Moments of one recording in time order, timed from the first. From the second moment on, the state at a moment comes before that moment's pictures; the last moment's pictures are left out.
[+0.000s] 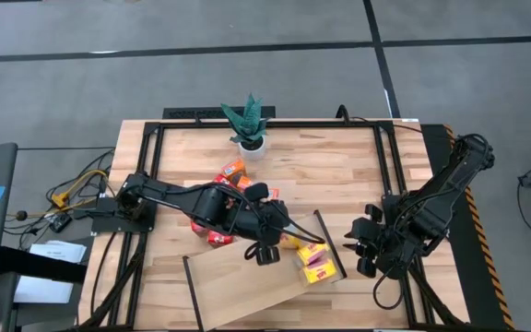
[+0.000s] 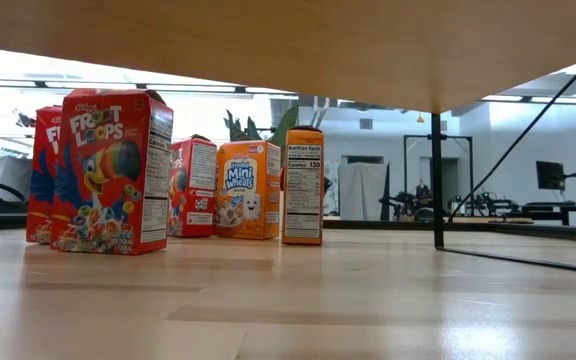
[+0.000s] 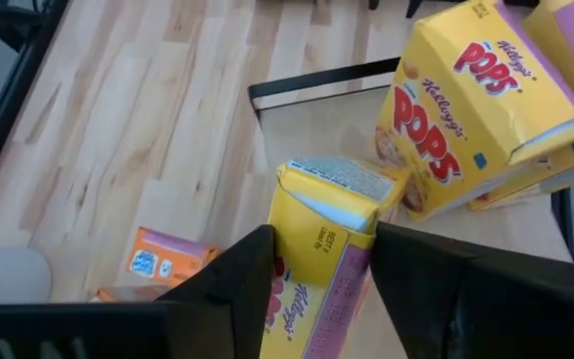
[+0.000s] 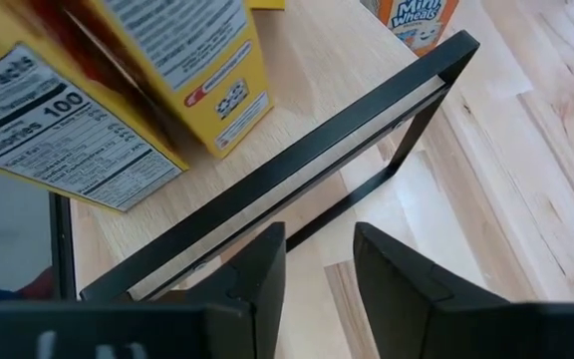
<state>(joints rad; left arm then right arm) -0.34 2.01 2.30 -1.16 -0.42 -0.36 0.83 1.22 1.11 -1.00 0.55 1.02</state>
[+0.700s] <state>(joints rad) -0.34 2.01 2.30 -1.09 -0.41 -0.35 0.83 1.22 1.11 -1.00 0.56 1.02</state>
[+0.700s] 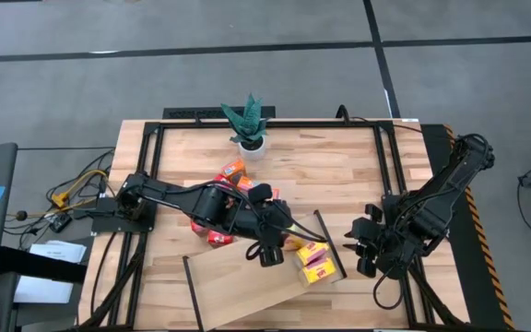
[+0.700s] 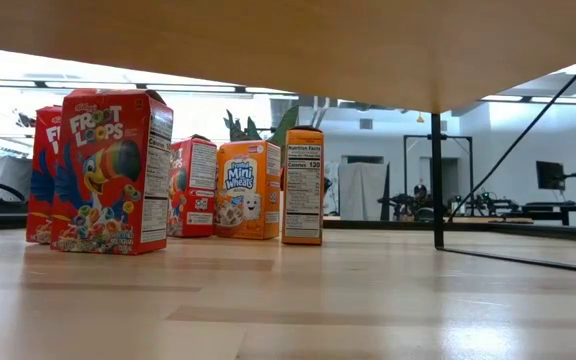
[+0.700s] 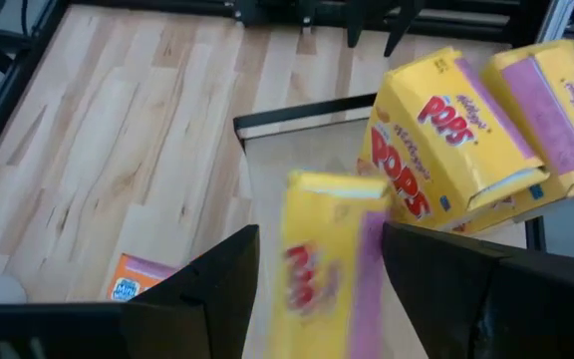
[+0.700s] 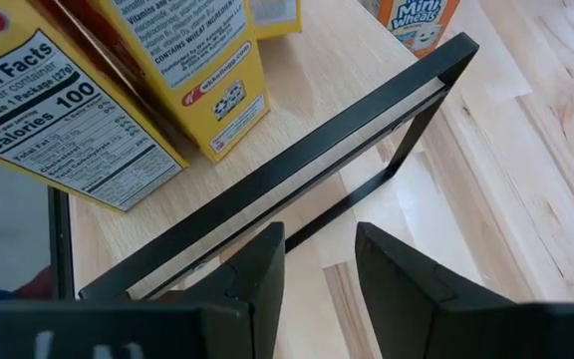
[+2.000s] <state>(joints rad) -0.46 1.97 2.10 -0.95 -0.59 -0.21 0.83 1.22 1.11 -1.01 0.58 1.00</state>
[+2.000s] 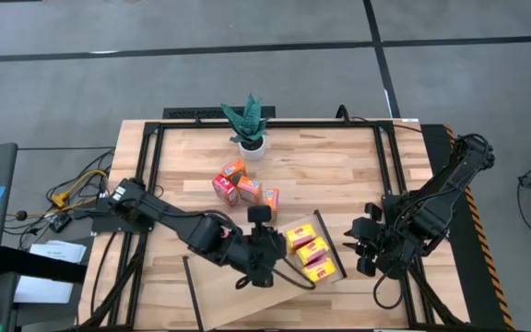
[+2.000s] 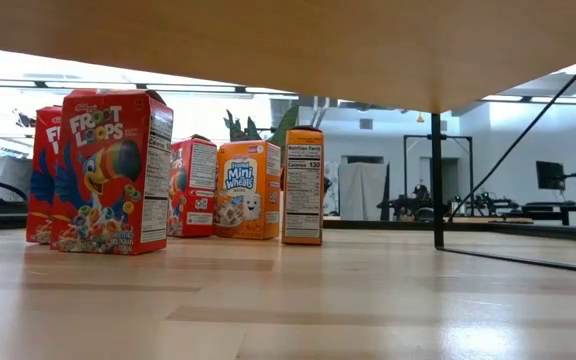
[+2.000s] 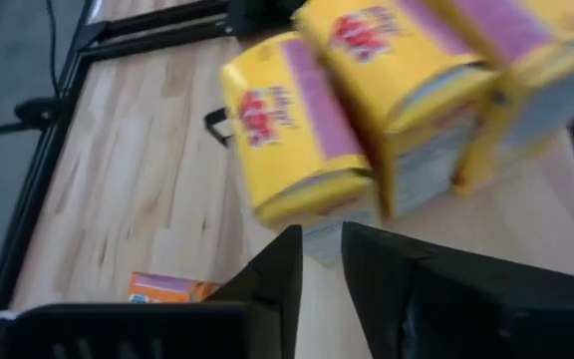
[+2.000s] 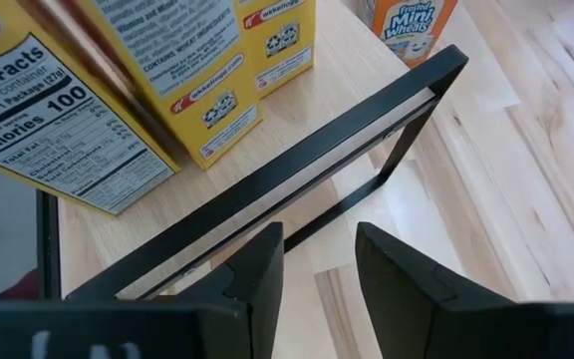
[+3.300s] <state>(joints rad) -0.12 1.82 1.96 -1.06 -0.48 -0.44 0.83 1.22 1.11 -1.02 0.58 0.99</state>
